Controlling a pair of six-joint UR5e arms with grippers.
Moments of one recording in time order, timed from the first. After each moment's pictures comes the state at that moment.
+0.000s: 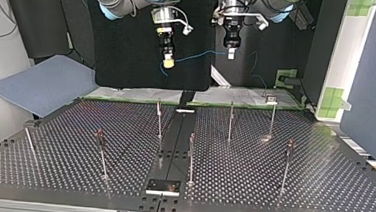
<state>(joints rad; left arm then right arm) -0.55 -1.99 -2.39 -1.89 -2.15 -1.63 2.37 -0.99 2.02 -1.03 1.83 1.47</state>
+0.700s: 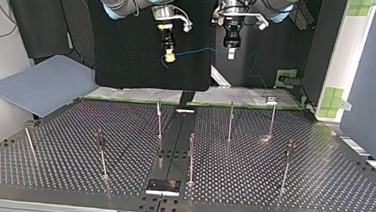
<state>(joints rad) -0.54 -1.99 -2.39 -1.89 -2.16 -1.63 2.37 -0.94 2.03 -0.97 1.83 1.47</state>
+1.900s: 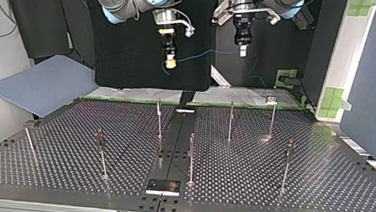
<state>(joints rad) -0.49 -1.91 -2.44 -1.99 -2.19 -1.60 2.39 -1.00 1.97 -0.91 1.86 1.47</state>
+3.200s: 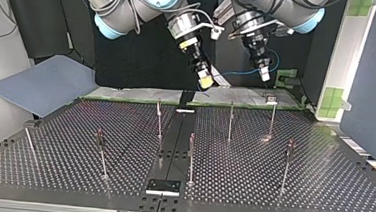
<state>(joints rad) -0.44 -1.58 -2.23 -2.31 -2.41 -1.68 2.47 -1.18 1.68 -0.57 1.58 1.63</state>
